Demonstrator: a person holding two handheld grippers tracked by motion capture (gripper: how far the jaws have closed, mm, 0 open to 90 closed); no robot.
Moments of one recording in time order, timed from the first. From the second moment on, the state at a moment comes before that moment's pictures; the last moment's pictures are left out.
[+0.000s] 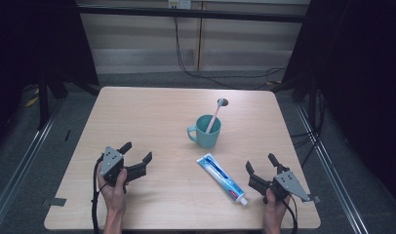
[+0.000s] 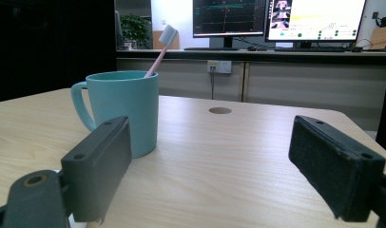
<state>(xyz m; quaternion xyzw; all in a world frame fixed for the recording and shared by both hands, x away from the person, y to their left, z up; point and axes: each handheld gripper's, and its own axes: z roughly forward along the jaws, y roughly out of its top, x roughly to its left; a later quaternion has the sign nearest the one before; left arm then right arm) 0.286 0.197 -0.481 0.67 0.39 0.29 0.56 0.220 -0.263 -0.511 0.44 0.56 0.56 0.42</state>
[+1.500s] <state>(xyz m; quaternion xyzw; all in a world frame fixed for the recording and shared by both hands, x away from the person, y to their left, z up) 0.261 0.211 -0.508 0.62 0.40 0.35 0.58 0.249 -0.242 -0.467 0.45 0.68 0.50 0.29</state>
